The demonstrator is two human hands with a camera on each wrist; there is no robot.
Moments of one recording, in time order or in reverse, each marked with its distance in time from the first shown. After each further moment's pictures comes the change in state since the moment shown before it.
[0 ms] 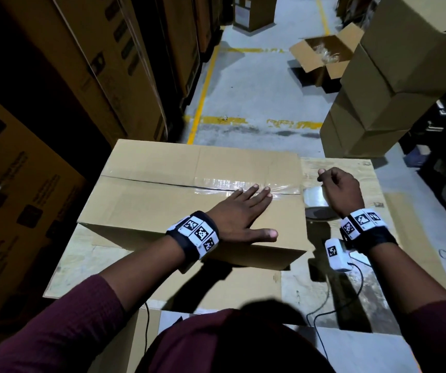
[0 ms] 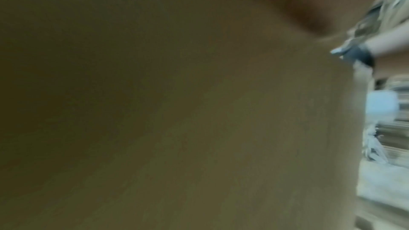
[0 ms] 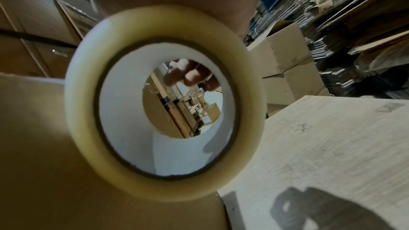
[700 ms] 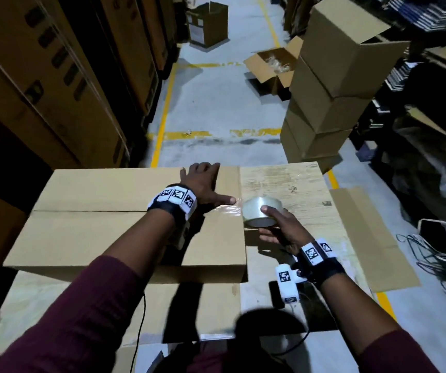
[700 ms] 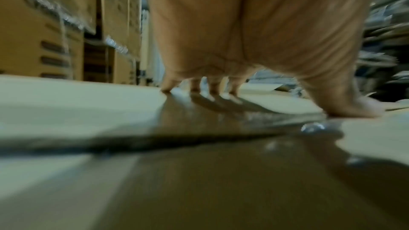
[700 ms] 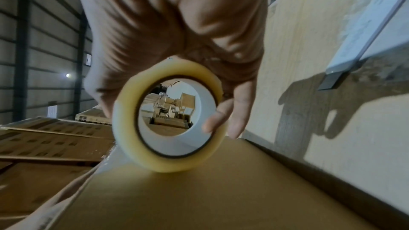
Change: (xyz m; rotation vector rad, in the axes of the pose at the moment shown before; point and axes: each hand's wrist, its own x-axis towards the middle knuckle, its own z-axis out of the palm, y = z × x) left_hand 0.118 -0.014 -0.054 -0.093 0.057 -0.424; right_hand -0.045 0.039 -0.006 0.799 -0.350 0.538
